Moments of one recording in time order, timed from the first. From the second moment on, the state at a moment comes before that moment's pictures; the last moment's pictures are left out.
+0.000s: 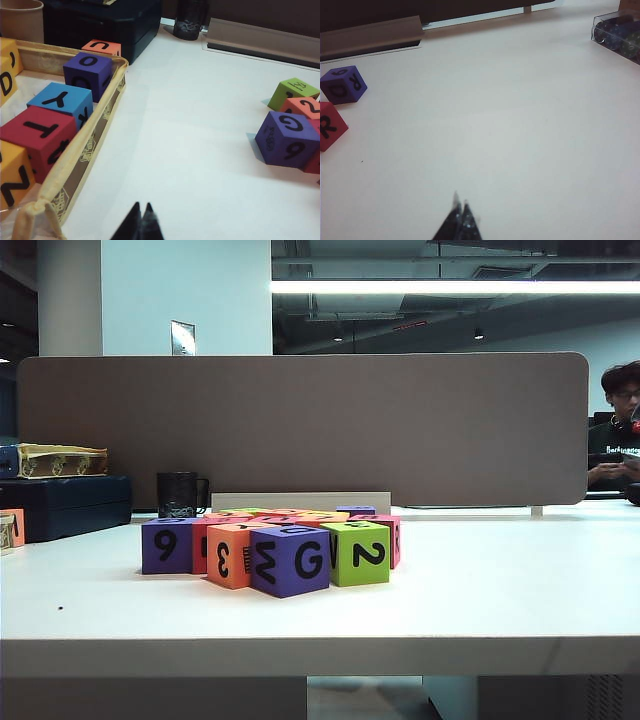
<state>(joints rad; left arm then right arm) 0.13 0.00 0.01 -0.18 0.07 -0.11 -0.03 0.01 0.00 -0.18 -0.05 0.15</state>
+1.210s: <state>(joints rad) 0.13 0.00 0.01 -0.18 0.06 -0.11 -0.03 0.01 0.04 -0.18 -0.28 0.21</state>
